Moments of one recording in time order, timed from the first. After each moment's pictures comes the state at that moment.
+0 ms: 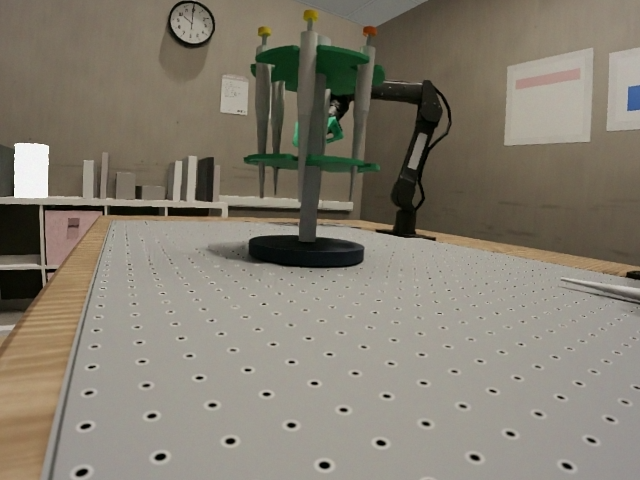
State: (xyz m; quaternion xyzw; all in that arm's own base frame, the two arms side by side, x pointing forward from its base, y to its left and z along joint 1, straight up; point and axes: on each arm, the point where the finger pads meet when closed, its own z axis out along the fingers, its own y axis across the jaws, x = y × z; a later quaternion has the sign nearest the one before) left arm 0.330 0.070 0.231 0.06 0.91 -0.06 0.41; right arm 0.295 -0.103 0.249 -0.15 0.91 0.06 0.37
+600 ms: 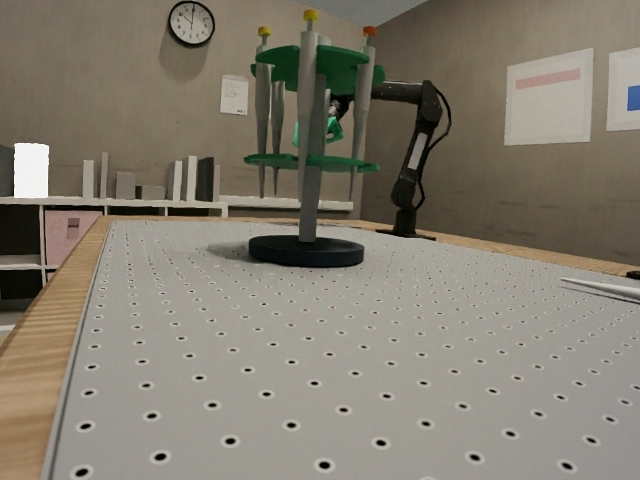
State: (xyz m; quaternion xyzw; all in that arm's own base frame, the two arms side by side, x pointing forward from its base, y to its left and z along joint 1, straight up) left arm 0.301 0.121 0.225 0.09 0.93 -0.06 0.34; right arm 0.295 -0.103 0.249 -0.15 0.91 0.06 0.37
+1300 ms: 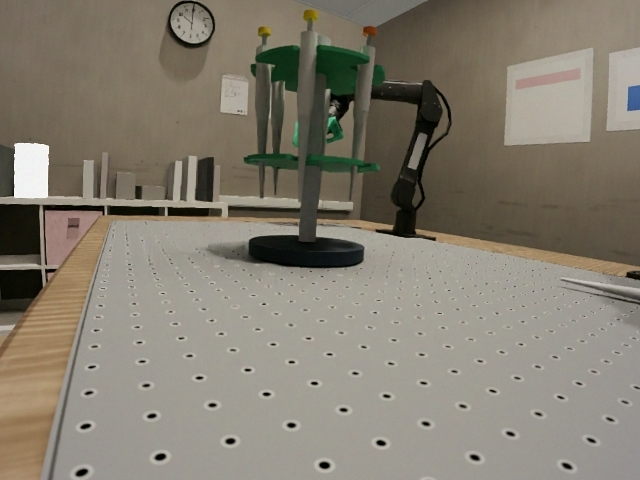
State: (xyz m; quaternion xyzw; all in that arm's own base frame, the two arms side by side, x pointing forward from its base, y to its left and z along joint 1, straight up) left arm 0.326 0.068 0.144 -0.04 0.99 -0.05 0.09; right arm 0.295 -0.103 0.249 -0.15 0.91 0.06 0.37
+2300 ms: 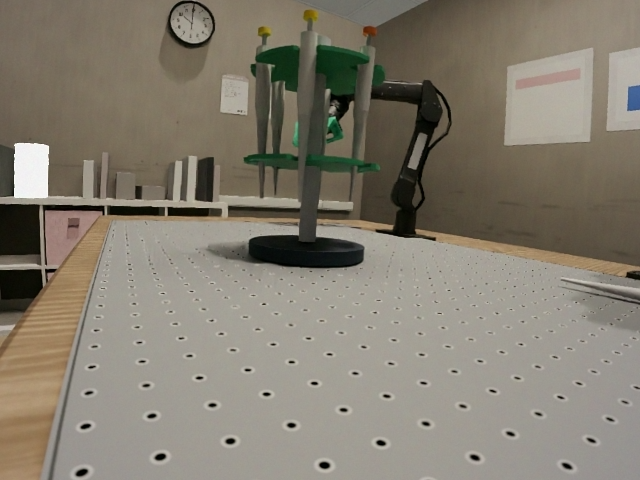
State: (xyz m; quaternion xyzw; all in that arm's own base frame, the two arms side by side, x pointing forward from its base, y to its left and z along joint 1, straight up) left arm 0.318 0.065 0.137 -0.33 0.94 0.00 -0.01; right arm 0.295 -0.103 0.249 -0.15 0.91 0.06 0.37
